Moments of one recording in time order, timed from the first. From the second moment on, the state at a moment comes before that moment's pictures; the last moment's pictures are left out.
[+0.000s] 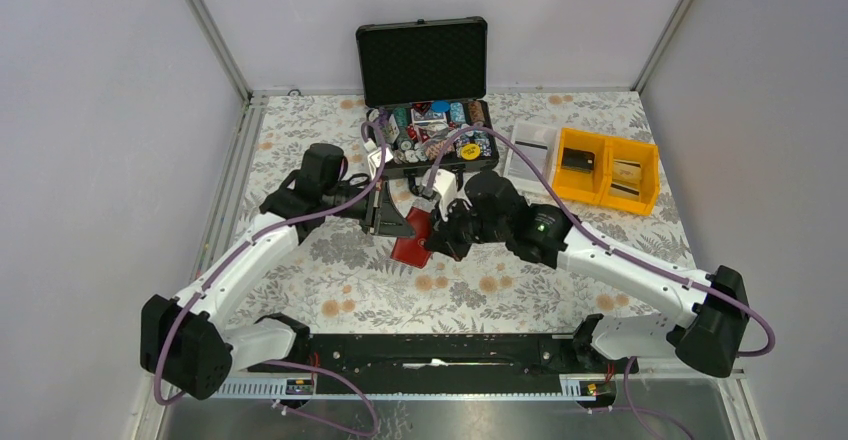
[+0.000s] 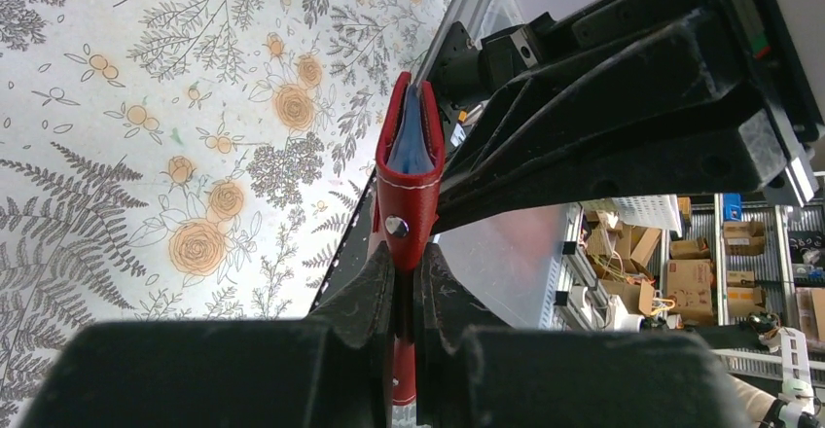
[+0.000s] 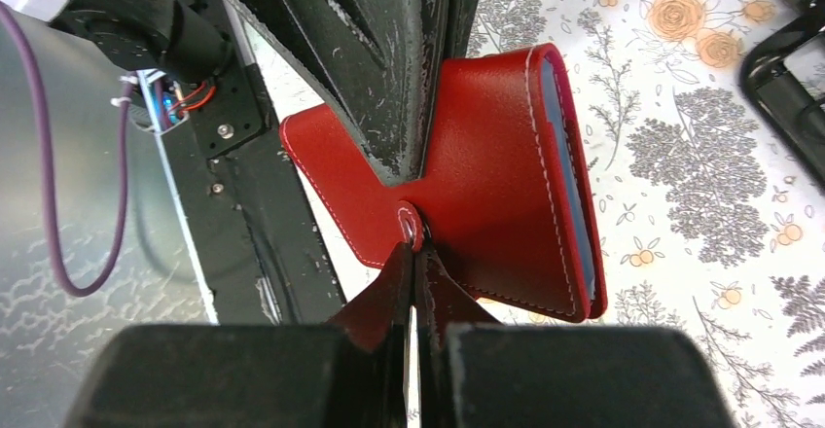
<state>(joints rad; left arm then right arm) -0.43 1.16 0.92 -0.41 1.00 -0.39 0.95 1.25 1.04 -0.38 -0.33 0.08</state>
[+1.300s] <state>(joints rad) -0.39 1.12 0.95 -0.51 0.62 -0.34 1.10 1.13 1.05 -0.32 0.29 0.22</state>
